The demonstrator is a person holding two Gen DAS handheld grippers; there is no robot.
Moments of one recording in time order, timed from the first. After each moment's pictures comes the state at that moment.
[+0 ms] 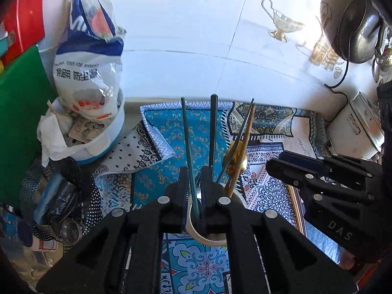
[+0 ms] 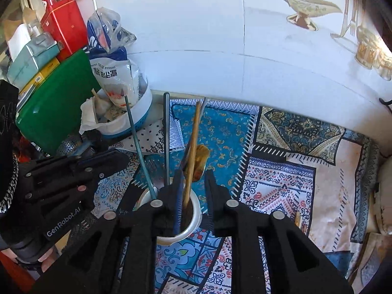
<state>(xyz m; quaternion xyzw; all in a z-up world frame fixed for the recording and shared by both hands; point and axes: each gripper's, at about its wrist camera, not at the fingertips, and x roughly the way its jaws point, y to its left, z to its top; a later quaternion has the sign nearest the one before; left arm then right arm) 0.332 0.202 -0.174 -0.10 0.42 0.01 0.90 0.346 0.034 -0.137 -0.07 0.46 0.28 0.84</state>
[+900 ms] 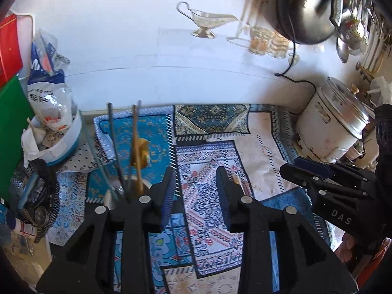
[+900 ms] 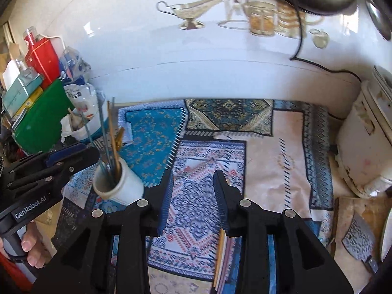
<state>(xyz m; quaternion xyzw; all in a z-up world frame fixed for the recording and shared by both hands) 0.314 0.065 -0.147 -0.07 0.40 -0.04 0.91 0.323 -0.128 -0.130 -0.01 0.45 0.20 0.87</state>
